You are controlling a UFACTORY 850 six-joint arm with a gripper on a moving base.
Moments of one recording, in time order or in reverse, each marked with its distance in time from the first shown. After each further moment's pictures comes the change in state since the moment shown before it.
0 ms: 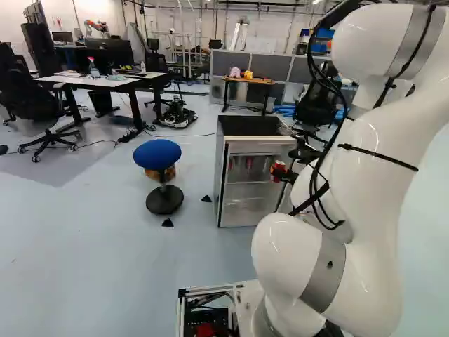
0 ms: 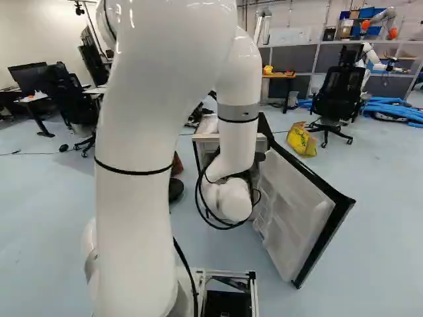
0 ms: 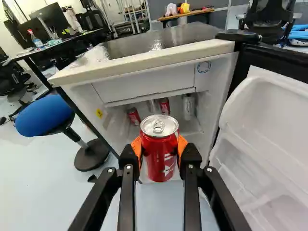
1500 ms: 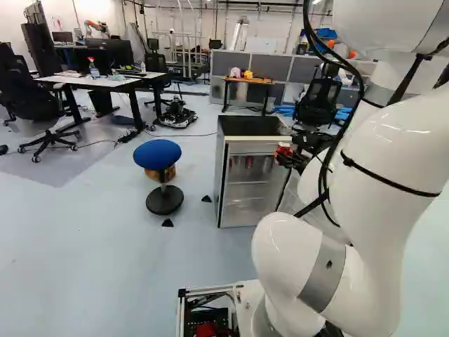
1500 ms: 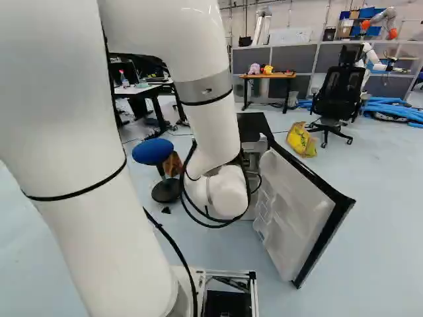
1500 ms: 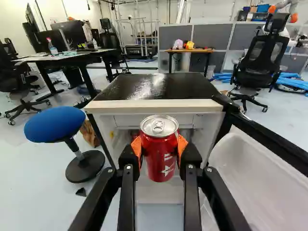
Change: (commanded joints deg) arm -0.8 17.1 4.8 -3.5 0.0 0.0
